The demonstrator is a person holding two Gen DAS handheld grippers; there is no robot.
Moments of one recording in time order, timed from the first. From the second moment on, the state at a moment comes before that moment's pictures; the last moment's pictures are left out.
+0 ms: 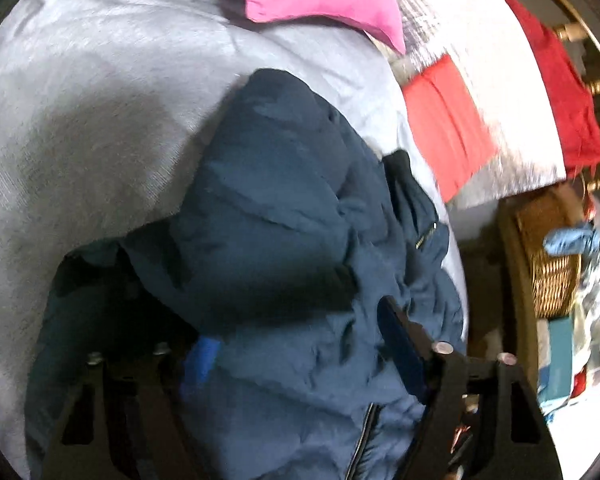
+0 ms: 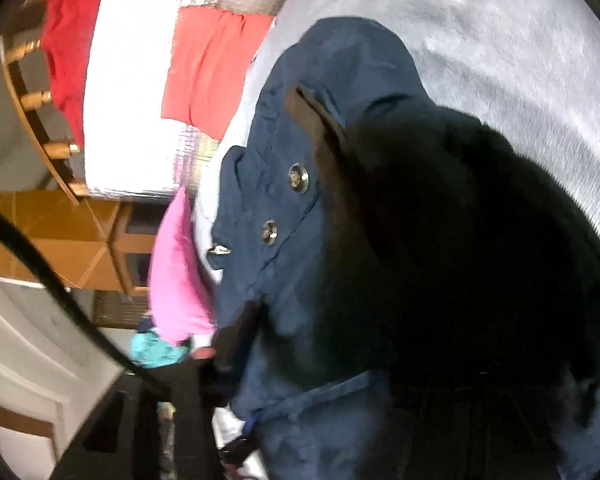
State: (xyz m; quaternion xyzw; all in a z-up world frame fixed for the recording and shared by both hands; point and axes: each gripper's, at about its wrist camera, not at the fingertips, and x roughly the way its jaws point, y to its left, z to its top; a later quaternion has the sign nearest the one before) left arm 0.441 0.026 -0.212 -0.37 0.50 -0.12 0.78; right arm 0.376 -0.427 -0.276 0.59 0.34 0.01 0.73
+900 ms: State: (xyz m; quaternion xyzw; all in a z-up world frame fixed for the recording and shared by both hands) left arm 0.419 0.026 -0.186 -0.25 0.53 -0.08 0.80; right arm 0.371 -0.438 -0.244 0.49 0.41 0.01 0.76
